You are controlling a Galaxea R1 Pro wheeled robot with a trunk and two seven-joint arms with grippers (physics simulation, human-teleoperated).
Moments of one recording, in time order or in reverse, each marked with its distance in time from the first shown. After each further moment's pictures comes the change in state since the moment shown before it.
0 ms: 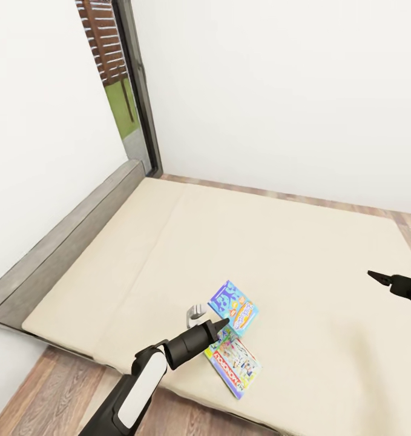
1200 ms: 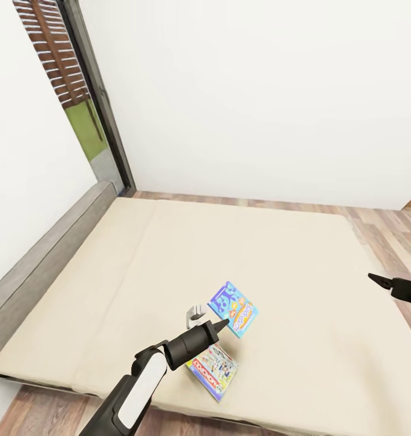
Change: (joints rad) left arm 0.001 0.000 0.001 0.006 -0.001 0.000 0.000; right arm 0.045 0.008 -0.001 -0.063 -0.005 0.001 0.000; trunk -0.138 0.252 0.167
